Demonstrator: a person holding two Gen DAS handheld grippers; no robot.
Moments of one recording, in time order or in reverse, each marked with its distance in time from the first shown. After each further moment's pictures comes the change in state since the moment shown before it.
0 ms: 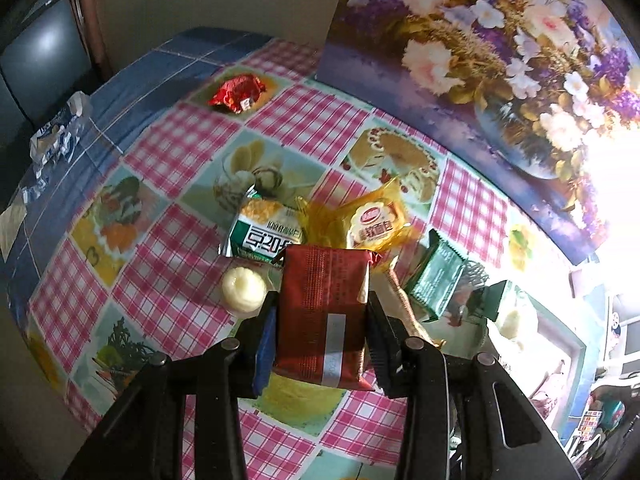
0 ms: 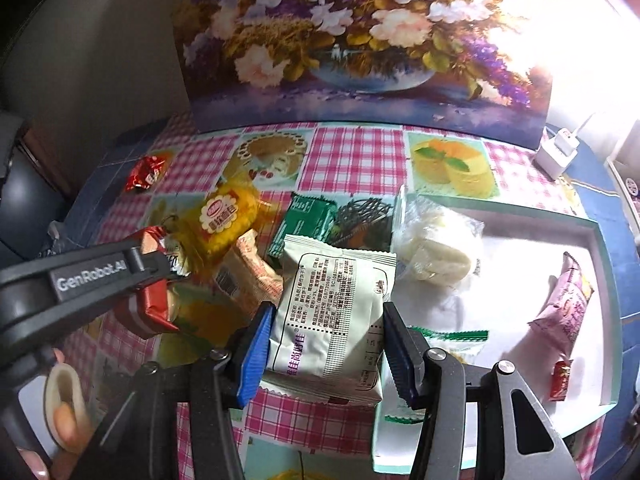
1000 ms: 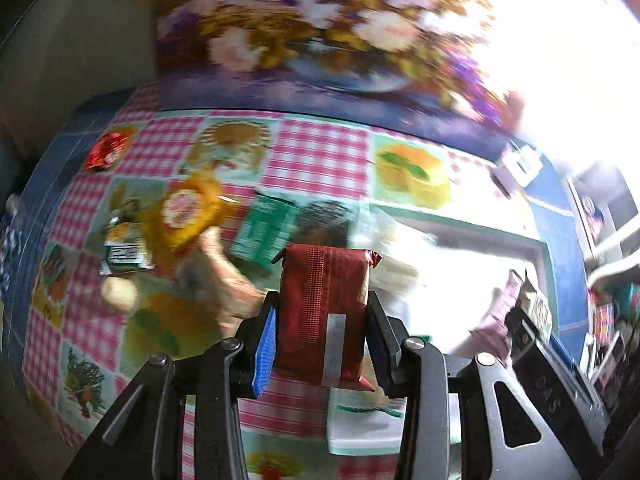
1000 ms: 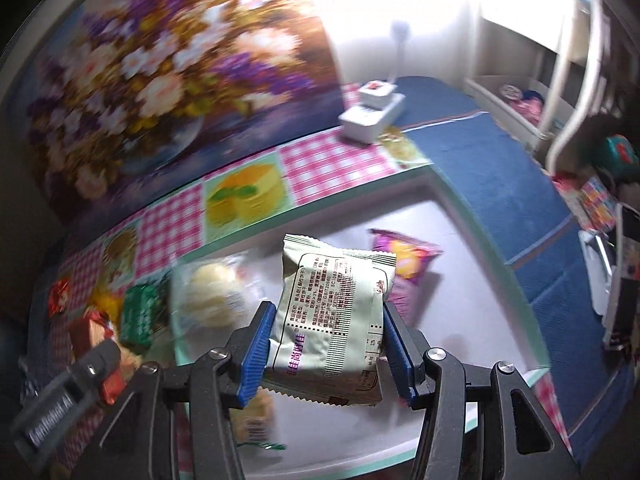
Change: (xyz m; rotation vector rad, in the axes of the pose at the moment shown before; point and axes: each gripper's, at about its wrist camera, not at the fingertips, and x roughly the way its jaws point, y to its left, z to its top) left arm -0.013 -0.145 -0.064 0.384 0.003 -0.099; right arm -0.033 -0.173 -0.014 0.439 -0.077 -0.217
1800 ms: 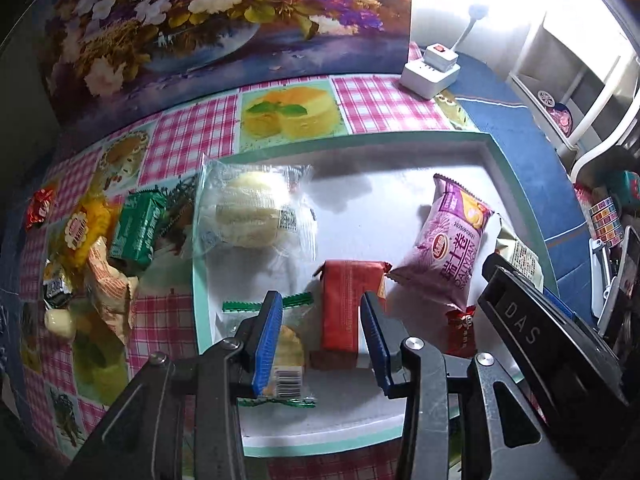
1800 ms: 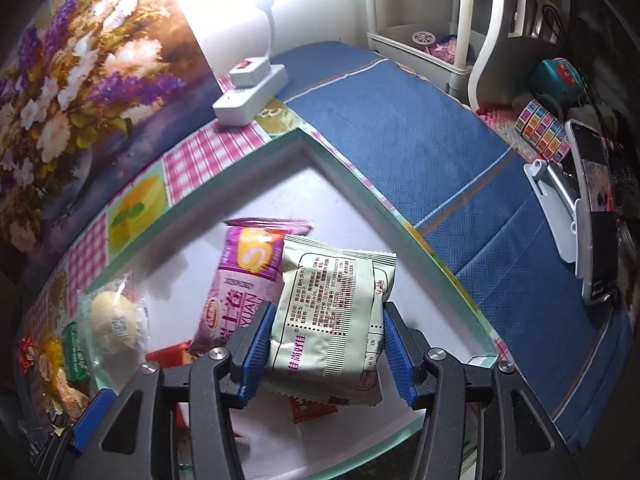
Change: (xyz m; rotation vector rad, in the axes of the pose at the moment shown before) left arm 0.036 -0.102 -0.041 0.279 0.064 -0.031; right arm 0.032 -0.080 -0.009 0.195 0.062 -0.138
